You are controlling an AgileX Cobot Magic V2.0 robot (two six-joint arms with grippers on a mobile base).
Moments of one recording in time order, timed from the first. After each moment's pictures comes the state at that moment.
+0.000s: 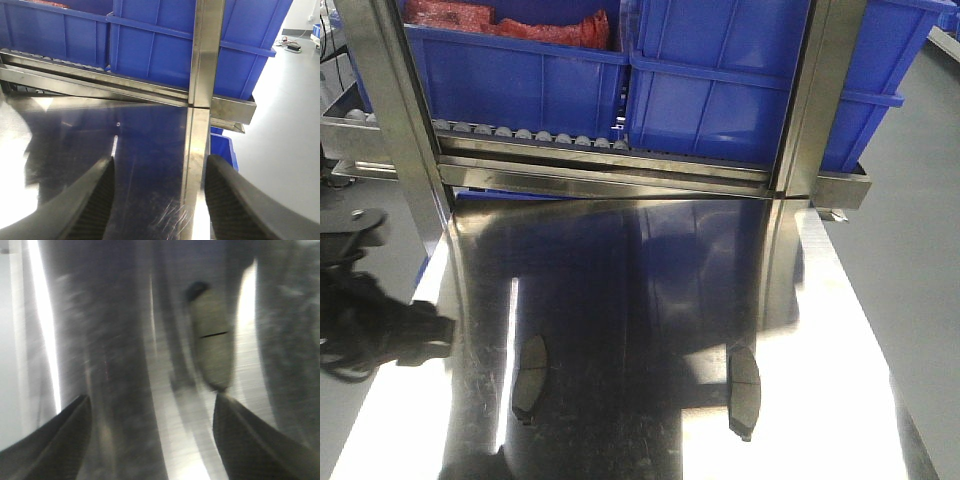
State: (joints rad) left arm -0.24 1.33 -0.90 -0.20 0.77 0.00; right arm 0.21 0.14 -0.37 -0.12 0.50 0.09
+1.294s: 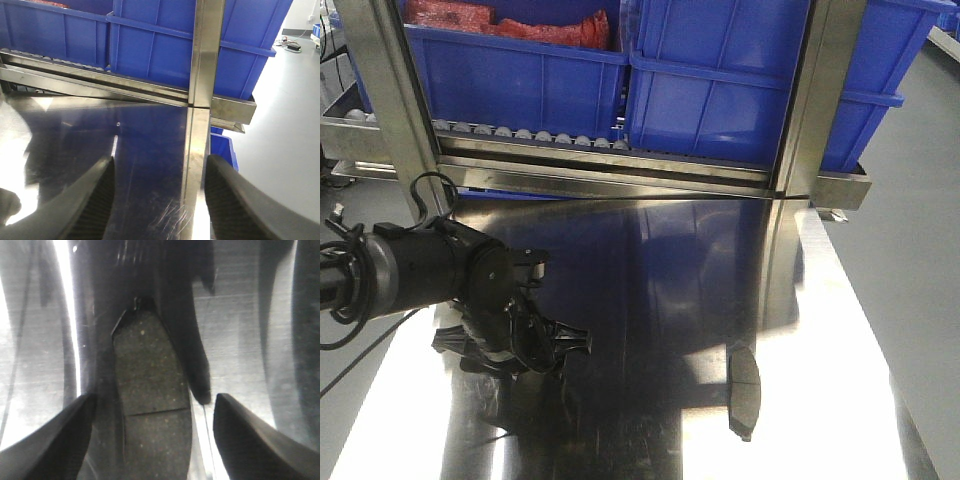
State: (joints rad) left arm -0.49 1.88 -1.18 0.00 0.76 -0.45; right arm 0.21 0.14 -0.37 -0.12 0.50 0.09
